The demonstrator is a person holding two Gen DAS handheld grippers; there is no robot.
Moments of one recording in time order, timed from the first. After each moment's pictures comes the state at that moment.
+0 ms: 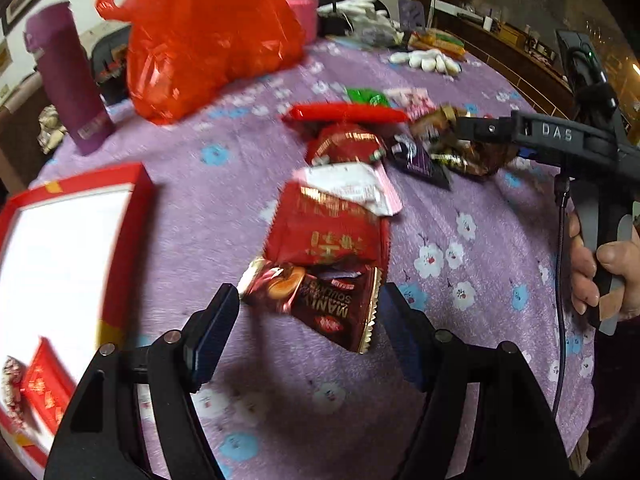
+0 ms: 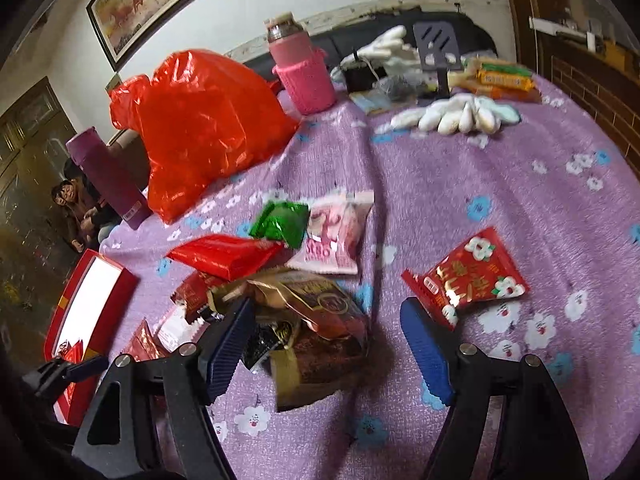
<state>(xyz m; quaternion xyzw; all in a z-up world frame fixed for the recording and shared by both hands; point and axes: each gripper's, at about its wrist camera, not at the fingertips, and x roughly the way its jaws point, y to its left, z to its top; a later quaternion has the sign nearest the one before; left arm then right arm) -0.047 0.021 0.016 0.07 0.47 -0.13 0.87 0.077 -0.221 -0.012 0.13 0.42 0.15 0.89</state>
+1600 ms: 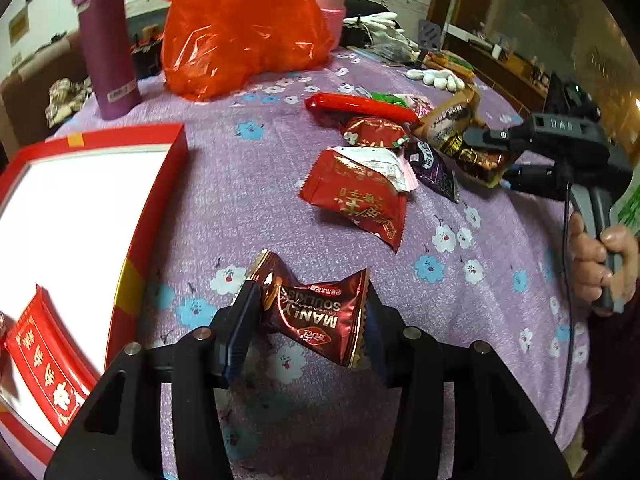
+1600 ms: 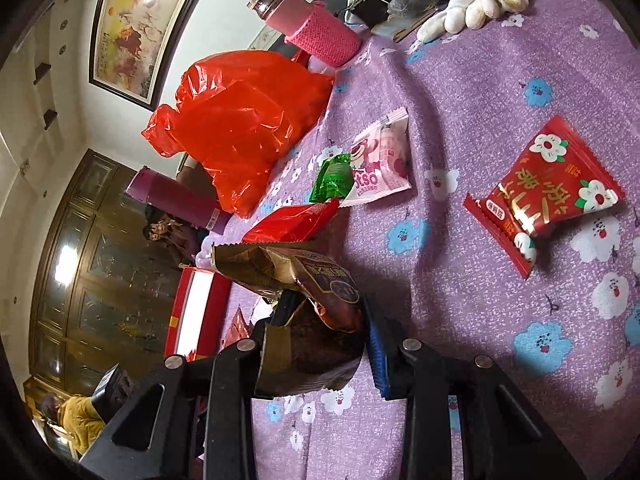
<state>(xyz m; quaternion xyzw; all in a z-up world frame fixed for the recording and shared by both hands) -0.070 0.054 0.011 0.02 0.45 -0.12 0.88 0.086 -0.234 -0.036 0.32 0.46 0.27 0.78</state>
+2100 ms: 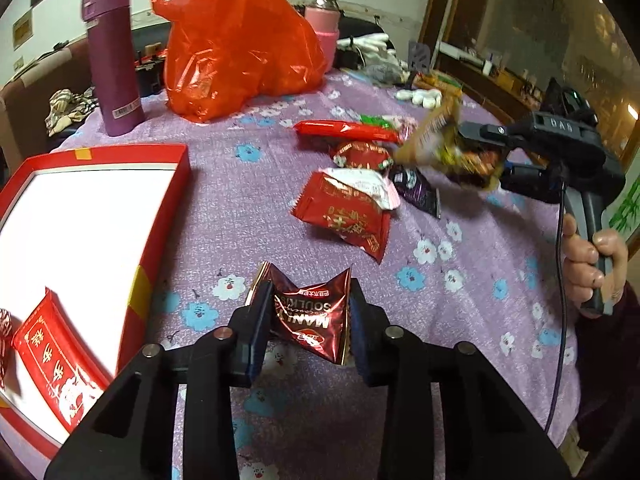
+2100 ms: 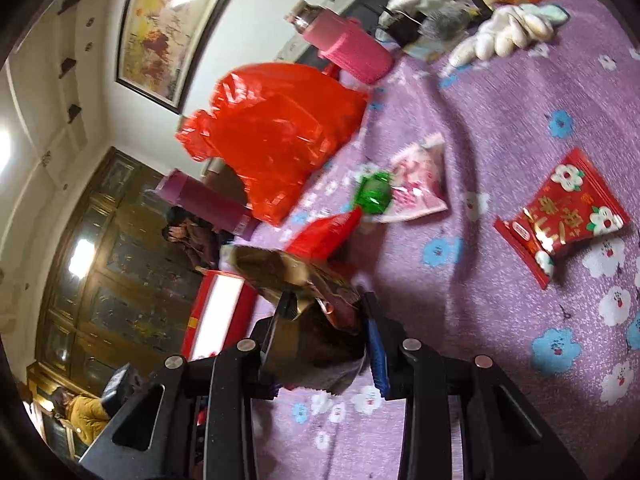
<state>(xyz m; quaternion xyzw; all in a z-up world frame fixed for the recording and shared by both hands) -0.083 0.063 0.027 -0.01 0.42 -0.13 0.90 0.075 -0.235 -0.013 0.32 0.41 0.32 0.79</state>
